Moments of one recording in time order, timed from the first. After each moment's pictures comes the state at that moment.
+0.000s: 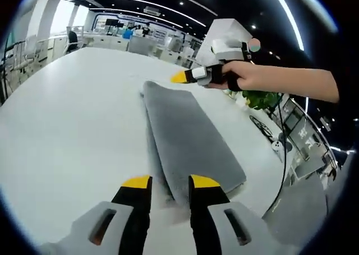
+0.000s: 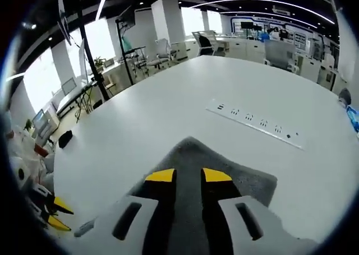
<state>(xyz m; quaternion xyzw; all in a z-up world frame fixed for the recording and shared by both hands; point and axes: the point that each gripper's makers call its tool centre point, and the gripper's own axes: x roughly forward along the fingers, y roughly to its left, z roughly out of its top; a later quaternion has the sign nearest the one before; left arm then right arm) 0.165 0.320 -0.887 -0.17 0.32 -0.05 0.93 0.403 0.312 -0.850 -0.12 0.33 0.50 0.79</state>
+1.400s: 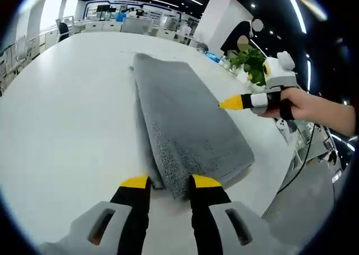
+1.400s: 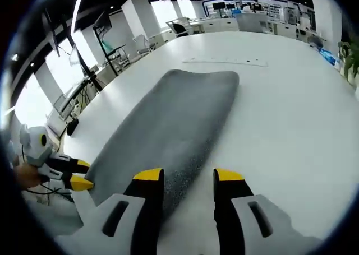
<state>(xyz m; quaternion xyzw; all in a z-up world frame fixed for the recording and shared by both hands) 0.159 0.292 -0.916 -0.14 0.39 -0.07 0.91 0.308 0.170 -0.906 -0.05 0.41 0.44 0.80</state>
